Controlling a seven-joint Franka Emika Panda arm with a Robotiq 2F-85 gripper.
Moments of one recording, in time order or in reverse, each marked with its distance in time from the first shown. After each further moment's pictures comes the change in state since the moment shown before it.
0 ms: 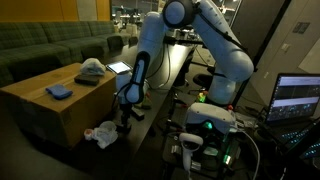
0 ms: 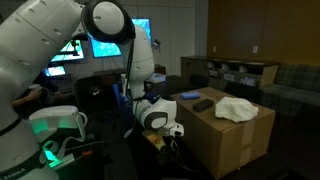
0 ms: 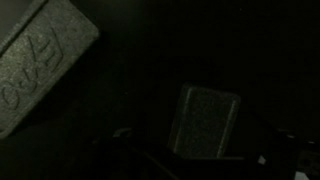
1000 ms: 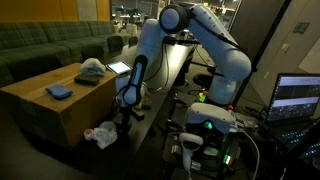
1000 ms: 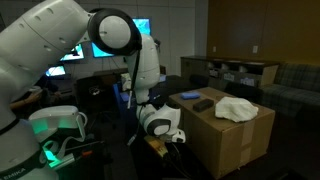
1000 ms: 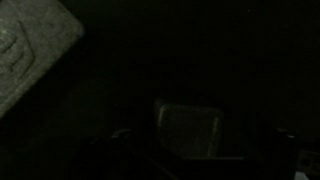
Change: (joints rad) arm -0.095 0.093 0.070 0.077 0.000 -0.042 -0.080
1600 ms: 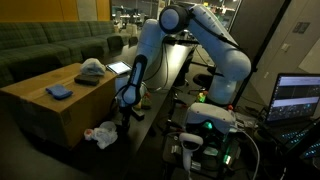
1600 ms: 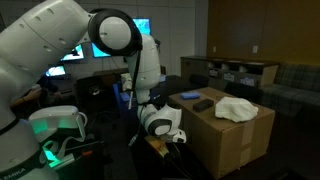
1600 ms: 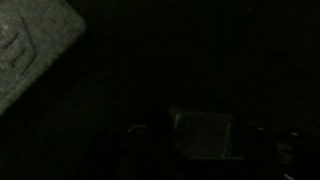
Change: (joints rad) arm -0.009 0.004 0.006 0.012 0.000 -0.017 -0.010
